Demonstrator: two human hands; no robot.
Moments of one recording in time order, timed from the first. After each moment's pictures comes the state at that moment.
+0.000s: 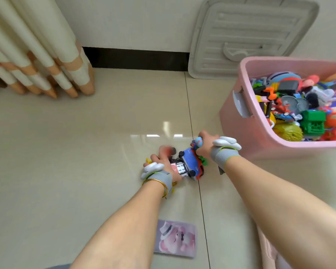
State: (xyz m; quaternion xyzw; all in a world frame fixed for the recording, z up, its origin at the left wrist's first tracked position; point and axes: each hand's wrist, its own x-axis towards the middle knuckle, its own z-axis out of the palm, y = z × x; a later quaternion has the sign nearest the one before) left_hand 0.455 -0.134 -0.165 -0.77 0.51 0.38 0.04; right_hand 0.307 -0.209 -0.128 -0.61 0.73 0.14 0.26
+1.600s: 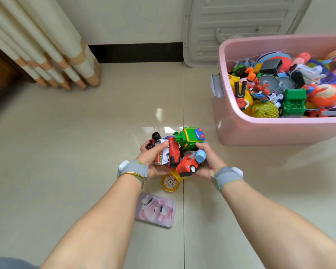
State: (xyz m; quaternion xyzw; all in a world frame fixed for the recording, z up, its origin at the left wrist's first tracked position) left_hand 0.422 -0.093 -0.121 -0.63 0.03 0.68 -0.38; right_hand 0.249 -0.111 -0.150 -0.04 0.44 -0.32 0.84
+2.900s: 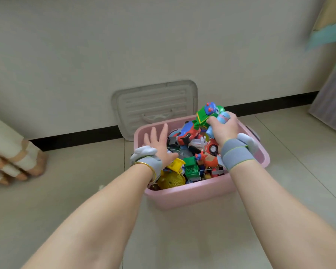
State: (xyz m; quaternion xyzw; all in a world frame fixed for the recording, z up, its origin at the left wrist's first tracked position) left_hand 0.187 -0.250 0.027 -0.68 0.71 0.17 -0.05; right_hand 0.007 -0.249 0.070 -0.30 0.69 -0.55 0.35
